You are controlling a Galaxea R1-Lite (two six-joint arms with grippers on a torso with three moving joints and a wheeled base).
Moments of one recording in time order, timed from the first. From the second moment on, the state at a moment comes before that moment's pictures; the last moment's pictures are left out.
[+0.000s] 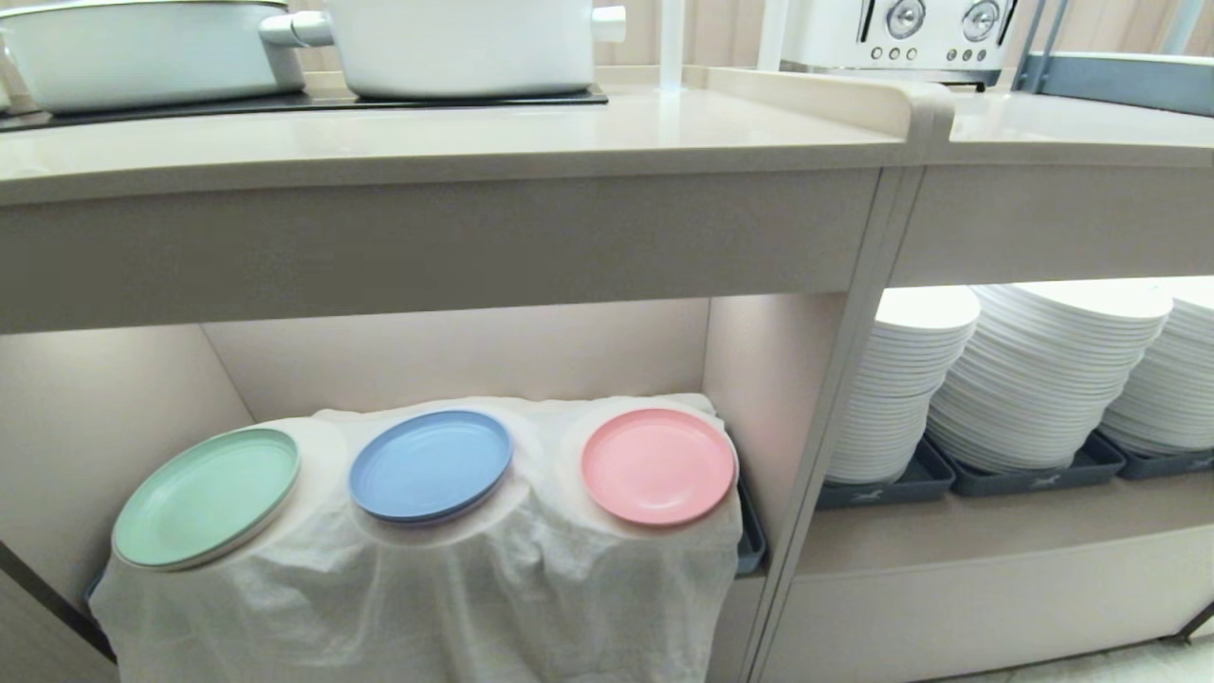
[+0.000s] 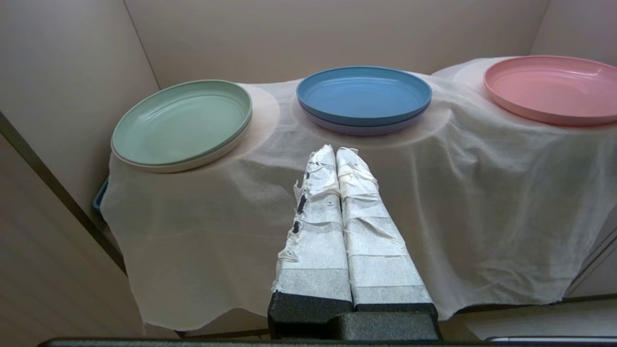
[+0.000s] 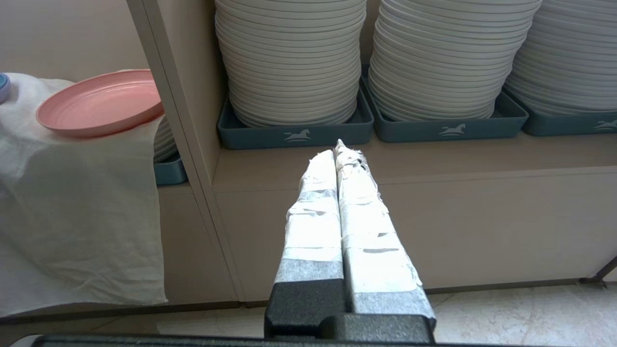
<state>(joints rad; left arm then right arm) 0.00 0.00 0.00 -0.01 0.01 0.05 0.00 0.00 0.00 0.00 0.00 0.00</state>
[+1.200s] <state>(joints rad) 0.00 0.00 0.00 -0.01 0.01 0.05 0.00 0.00 0.00 0.00 0.00 0.00</state>
